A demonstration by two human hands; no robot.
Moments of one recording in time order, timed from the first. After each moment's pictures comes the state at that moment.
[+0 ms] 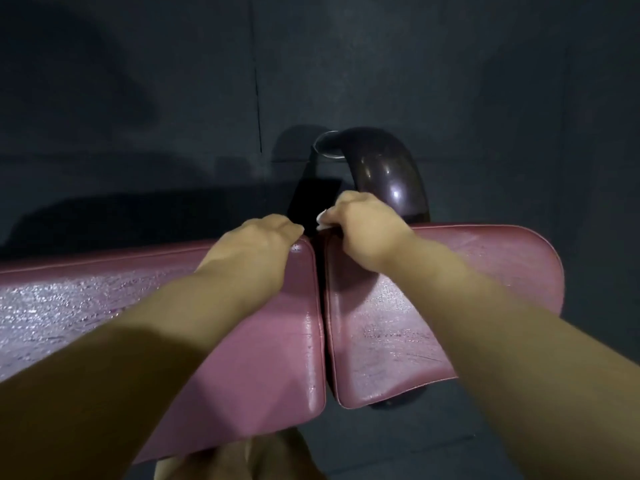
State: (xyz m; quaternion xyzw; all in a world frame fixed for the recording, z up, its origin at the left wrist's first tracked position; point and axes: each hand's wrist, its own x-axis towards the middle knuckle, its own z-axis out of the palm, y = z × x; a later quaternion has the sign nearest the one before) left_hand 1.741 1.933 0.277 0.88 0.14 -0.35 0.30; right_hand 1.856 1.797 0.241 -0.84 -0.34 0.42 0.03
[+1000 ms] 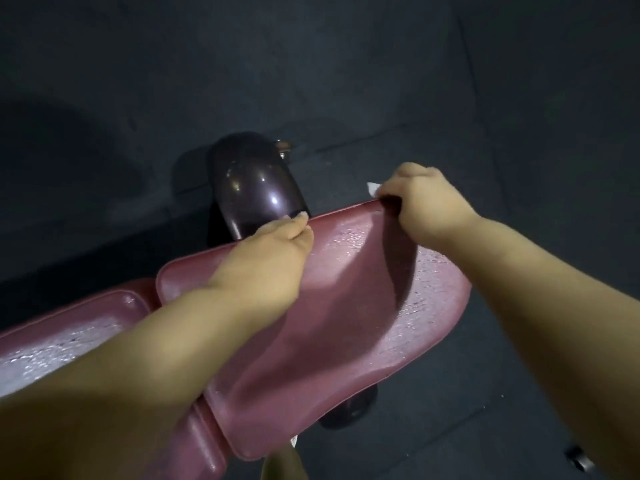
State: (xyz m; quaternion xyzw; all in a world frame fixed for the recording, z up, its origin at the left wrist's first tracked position) left_hand 1.851 1.772 0.277 0.90 -0.03 -0.35 0.27; right_hand 1.965 1.572 0.256 -0.93 -0.19 0.30 0.03
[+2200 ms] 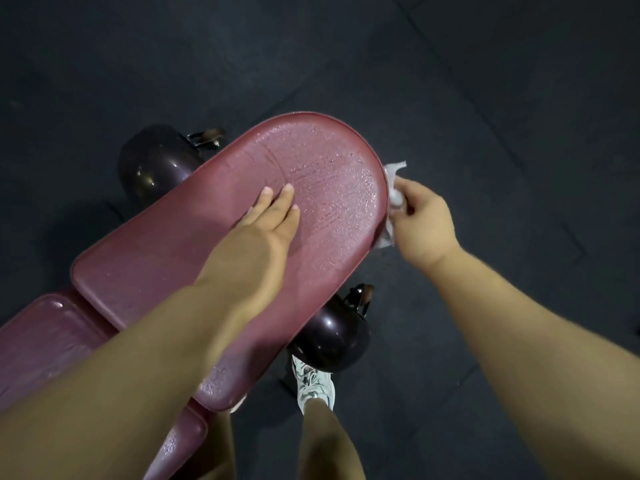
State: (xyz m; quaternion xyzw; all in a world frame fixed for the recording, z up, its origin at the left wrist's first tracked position) left_hand 1.805 1.666 0.286 0.92 -0.15 -0.32 0.18; right_hand 1.810 1.445 0.239 -0.85 0.24 0.16 0.44
